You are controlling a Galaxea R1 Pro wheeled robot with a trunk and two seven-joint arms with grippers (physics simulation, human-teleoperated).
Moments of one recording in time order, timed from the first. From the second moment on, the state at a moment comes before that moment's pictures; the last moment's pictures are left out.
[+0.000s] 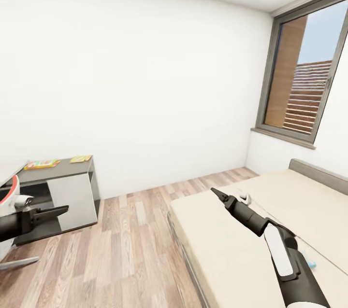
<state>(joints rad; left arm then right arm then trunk) -0.33 0.45 0.53 -1.39 0.10 0.93 -1.57 -0.41 0.00 -0.24 -1.22 -0.64 0.67 0.59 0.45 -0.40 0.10</state>
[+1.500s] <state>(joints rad) -0.33 0.45 0.53 -1.39 0.10 0.93 -1.57 -0.41 0.00 -0.24 -1.22 -0.64 0.67 0.59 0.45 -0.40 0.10</state>
